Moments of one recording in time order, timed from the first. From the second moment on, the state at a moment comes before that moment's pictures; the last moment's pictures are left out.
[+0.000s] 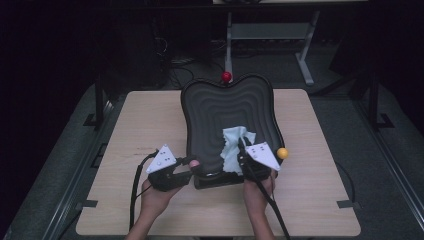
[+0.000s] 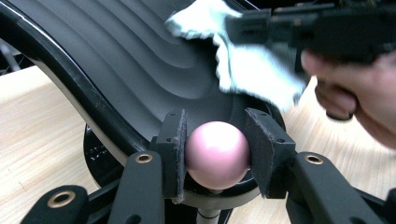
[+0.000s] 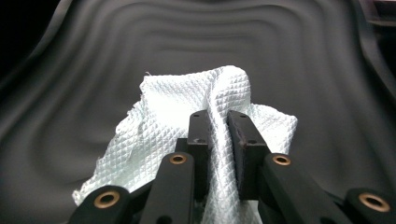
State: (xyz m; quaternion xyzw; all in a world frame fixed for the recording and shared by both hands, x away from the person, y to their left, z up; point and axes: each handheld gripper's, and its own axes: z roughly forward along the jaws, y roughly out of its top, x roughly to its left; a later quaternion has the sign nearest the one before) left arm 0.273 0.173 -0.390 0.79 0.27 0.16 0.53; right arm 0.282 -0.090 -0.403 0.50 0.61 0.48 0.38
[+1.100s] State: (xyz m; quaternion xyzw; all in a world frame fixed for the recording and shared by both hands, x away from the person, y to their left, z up) left arm 0.275 0.173 -0.392 0.79 0.27 0.15 0.54; right arm 0.305 -0.092 -0.387 0.54 0.60 0.45 0.38
